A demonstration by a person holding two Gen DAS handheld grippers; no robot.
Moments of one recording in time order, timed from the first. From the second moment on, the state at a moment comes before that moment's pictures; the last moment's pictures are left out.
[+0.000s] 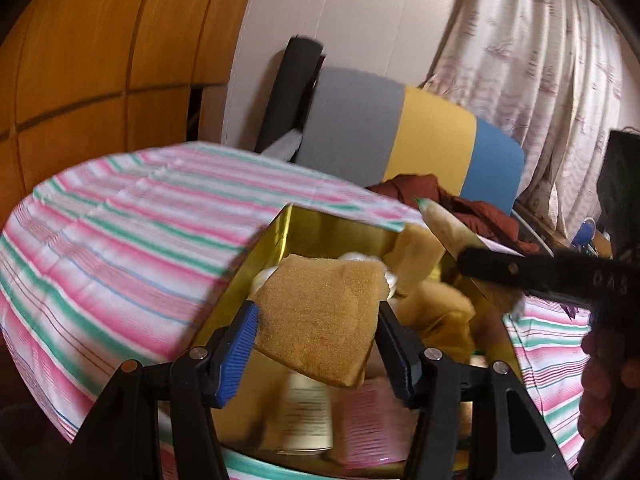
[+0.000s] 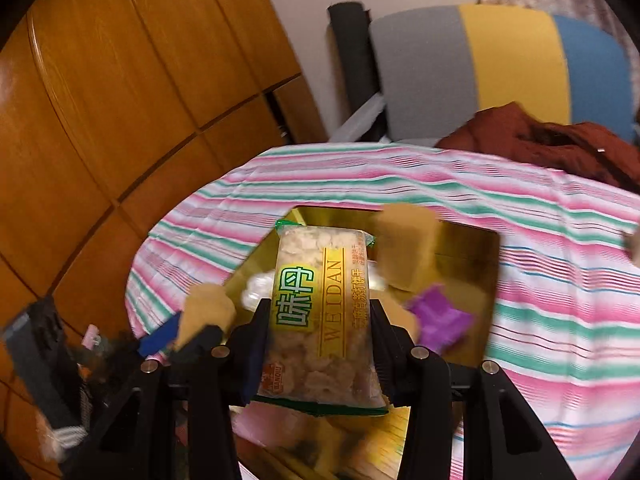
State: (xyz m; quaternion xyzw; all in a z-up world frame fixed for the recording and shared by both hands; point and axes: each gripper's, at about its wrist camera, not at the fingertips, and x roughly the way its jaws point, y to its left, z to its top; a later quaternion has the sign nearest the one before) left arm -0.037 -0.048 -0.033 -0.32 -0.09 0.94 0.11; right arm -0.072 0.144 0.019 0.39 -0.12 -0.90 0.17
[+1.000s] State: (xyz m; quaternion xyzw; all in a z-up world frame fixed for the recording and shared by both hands) left arm -0.048 -0.065 -0.053 -0.37 -0.12 0.91 0.13; right arm -0.065 0.129 0.018 0.35 -0.14 -0.91 0.16
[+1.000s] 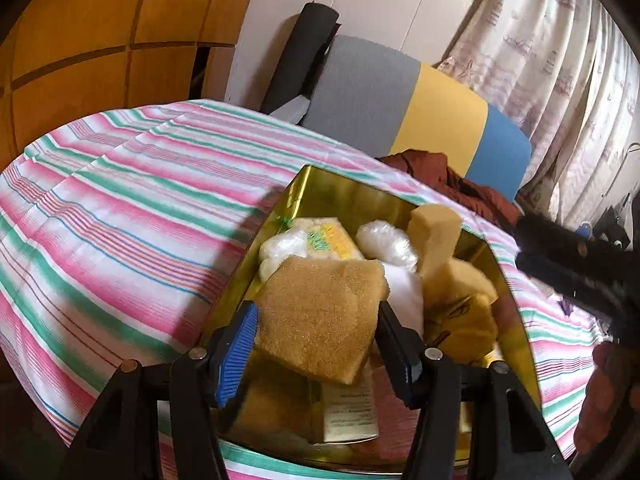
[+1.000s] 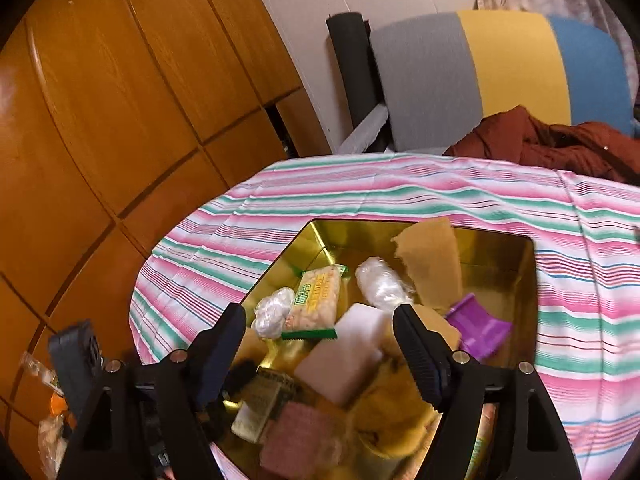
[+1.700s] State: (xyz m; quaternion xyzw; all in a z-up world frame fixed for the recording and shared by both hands) left arm -0.044 -0.033 -0.030 -0.34 -0.08 0.93 0.09; right arm -0.004 0.232 0.021 0.32 -0.22 -0.92 0.08
